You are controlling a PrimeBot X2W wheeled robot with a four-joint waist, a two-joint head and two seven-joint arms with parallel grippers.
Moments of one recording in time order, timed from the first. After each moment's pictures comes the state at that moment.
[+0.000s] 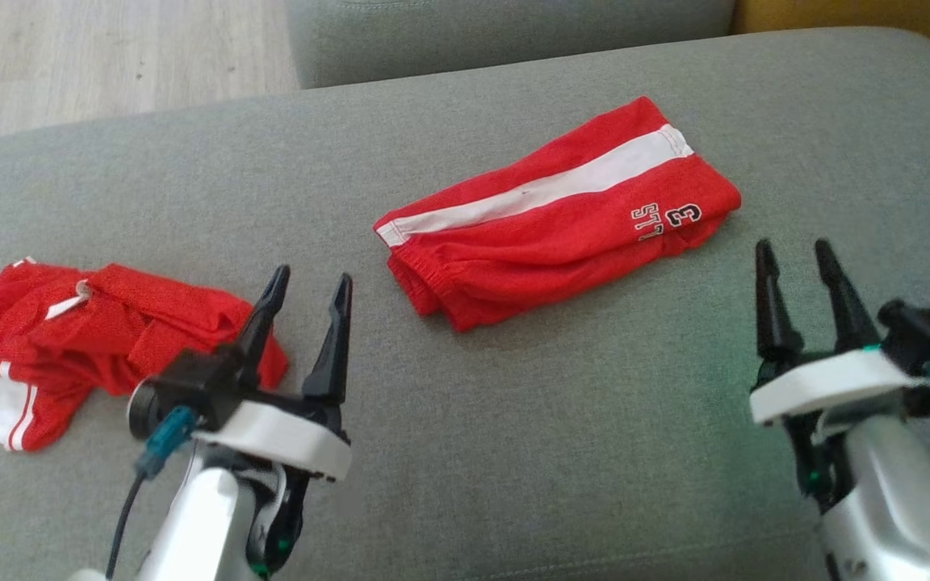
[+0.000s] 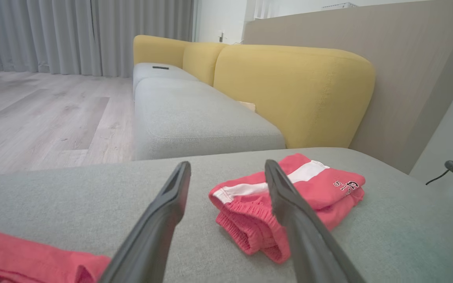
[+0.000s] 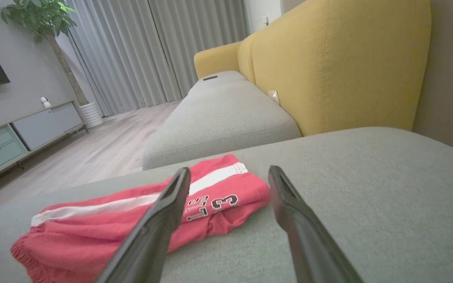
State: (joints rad) left arm -0.17 0.07 -0.29 0.19 -0.24 -0.04 -0.26; right arm -0.30 -0.16 0.10 0.50 0.36 0.13 -0.25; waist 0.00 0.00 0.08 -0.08
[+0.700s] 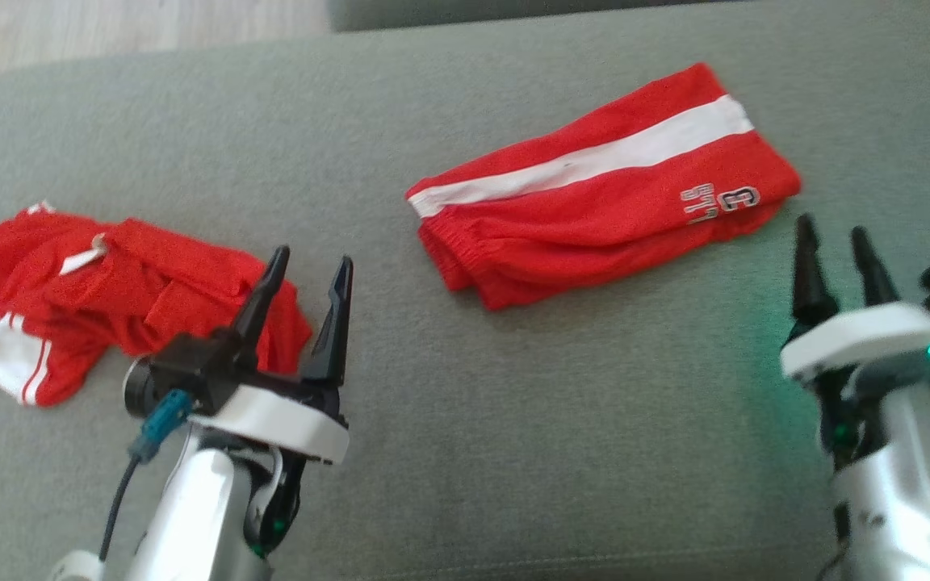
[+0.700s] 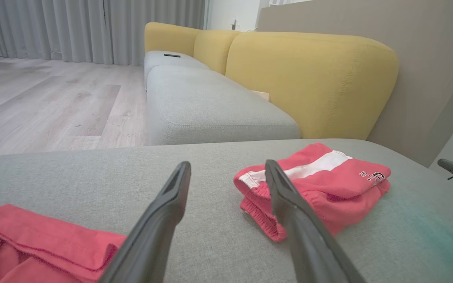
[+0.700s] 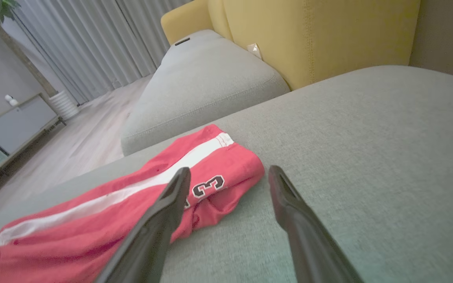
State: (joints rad) left arm -0.18 0.05 -0.24 0.20 -0.19 -0.11 -0.26; right arm -0.35 -0.07 -0.12 0.49 0.33 0.13 -0.06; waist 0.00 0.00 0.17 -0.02
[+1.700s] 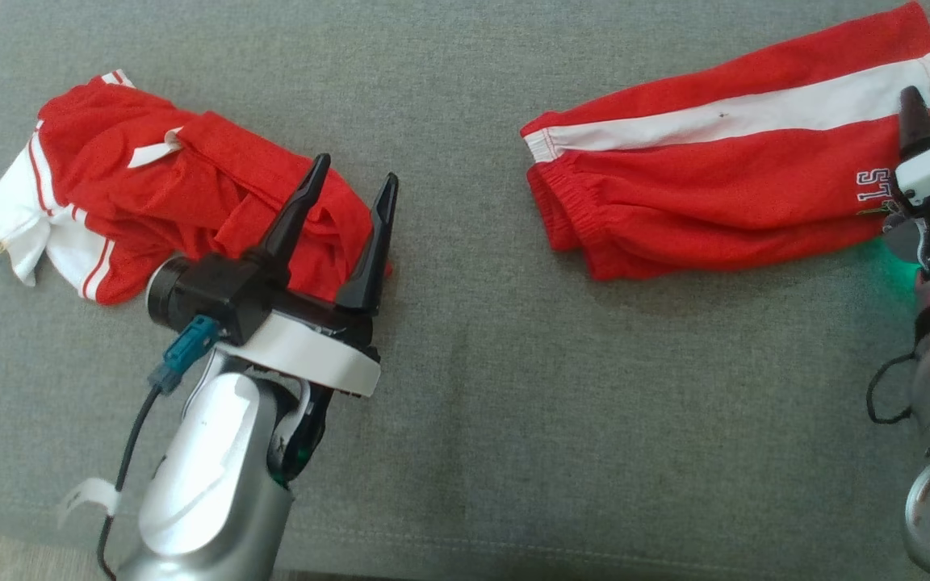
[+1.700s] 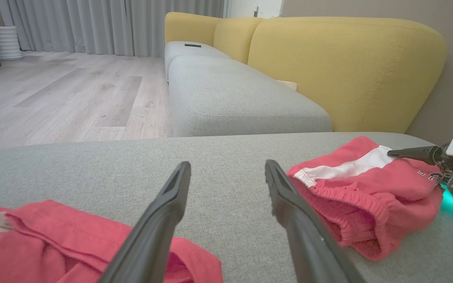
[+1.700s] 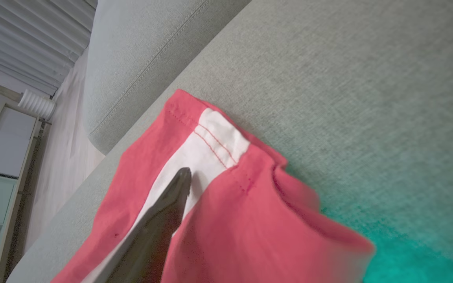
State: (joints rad) left arm -0.36 0.04 -0.31 0.21 -0.18 -0.12 -0.26; right arm -0.92 -0.14 -0.55 1.06 0.33 0.13 0.19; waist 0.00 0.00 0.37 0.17
